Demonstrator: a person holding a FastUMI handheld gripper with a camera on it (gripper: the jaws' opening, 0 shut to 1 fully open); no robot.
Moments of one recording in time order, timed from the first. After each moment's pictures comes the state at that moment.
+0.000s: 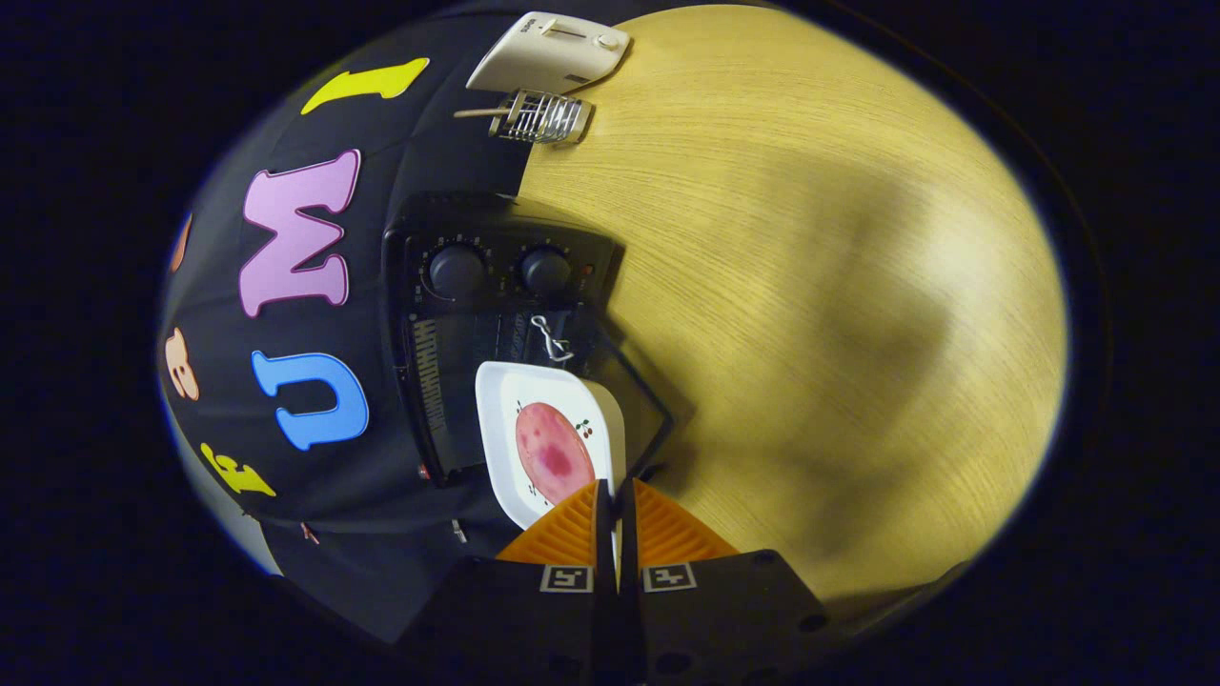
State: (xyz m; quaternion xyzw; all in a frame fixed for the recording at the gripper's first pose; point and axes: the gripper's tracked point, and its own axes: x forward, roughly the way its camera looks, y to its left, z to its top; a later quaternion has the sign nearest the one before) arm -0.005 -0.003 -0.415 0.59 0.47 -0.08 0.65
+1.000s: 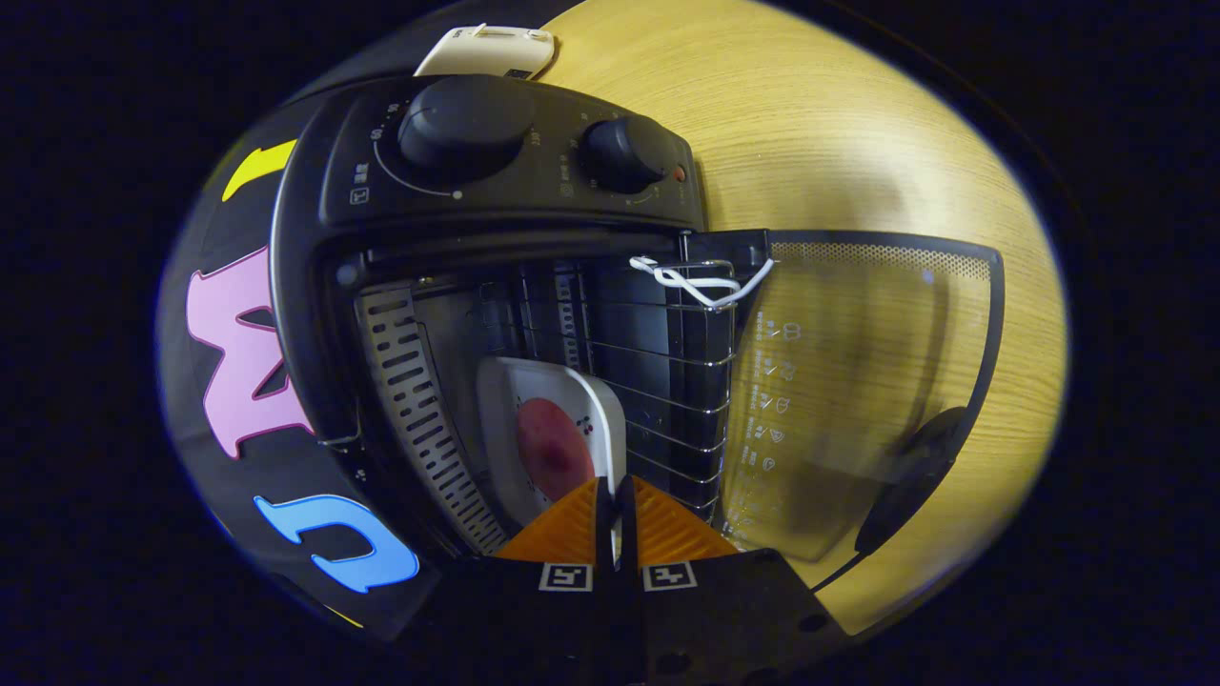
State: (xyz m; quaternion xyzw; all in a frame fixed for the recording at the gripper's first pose) arm 0.148 0.094 -0.440 0.70 0.36 -0.25 0.56
